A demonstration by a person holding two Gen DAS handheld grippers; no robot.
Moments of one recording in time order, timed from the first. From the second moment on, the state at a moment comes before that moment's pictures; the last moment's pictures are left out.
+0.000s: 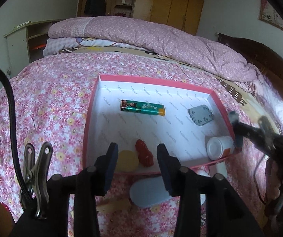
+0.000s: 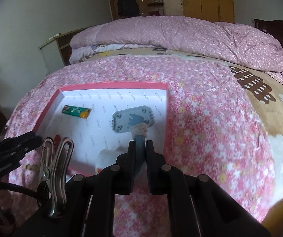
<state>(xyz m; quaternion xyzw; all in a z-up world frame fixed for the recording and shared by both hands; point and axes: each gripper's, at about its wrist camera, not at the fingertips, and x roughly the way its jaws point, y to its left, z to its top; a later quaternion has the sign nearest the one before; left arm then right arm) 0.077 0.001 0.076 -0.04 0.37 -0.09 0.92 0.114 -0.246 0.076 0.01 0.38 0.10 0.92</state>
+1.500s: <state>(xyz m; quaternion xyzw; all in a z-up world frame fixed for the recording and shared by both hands) 0.031 0.004 0.077 -0.04 0.38 -0.09 0.92 0.031 -0.245 0.084 0.04 0.37 0.11 0.92</state>
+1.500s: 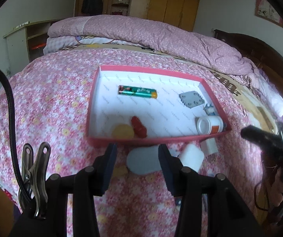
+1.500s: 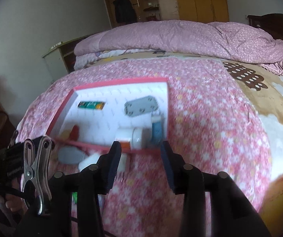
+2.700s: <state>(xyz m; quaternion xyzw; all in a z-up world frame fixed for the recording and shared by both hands) 0.019 0.041 0.025 -0.10 0.39 0.00 0.92 -0.017 -0.178 0.012 -0.05 0.45 0.19 0.87</state>
